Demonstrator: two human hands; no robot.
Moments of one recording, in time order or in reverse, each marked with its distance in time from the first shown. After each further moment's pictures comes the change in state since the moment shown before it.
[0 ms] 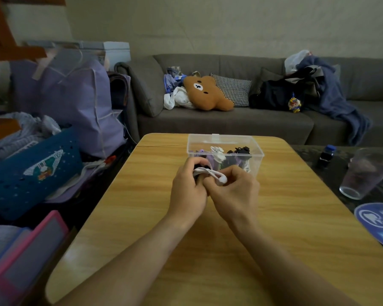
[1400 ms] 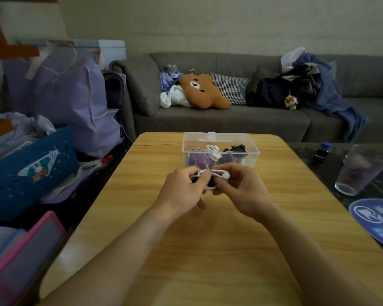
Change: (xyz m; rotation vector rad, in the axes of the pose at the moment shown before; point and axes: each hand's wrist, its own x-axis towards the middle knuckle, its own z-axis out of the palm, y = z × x) left_hand 0.003 0.018 -0.018 0.183 -0.241 -0.112; right_hand 0.028 0.026 -0.038 0.121 -0.471 -0.007
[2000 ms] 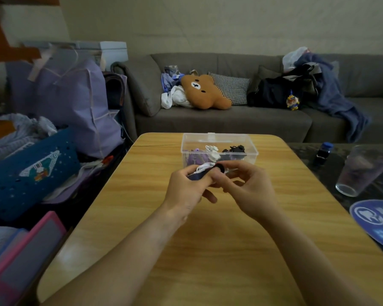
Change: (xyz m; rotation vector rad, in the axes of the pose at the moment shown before) left_hand -0.004 0.015 0.019 -0.485 0.060 -0.120; right_hand -0.009 -0.011 -0.008 -0.044 0.140 0.001
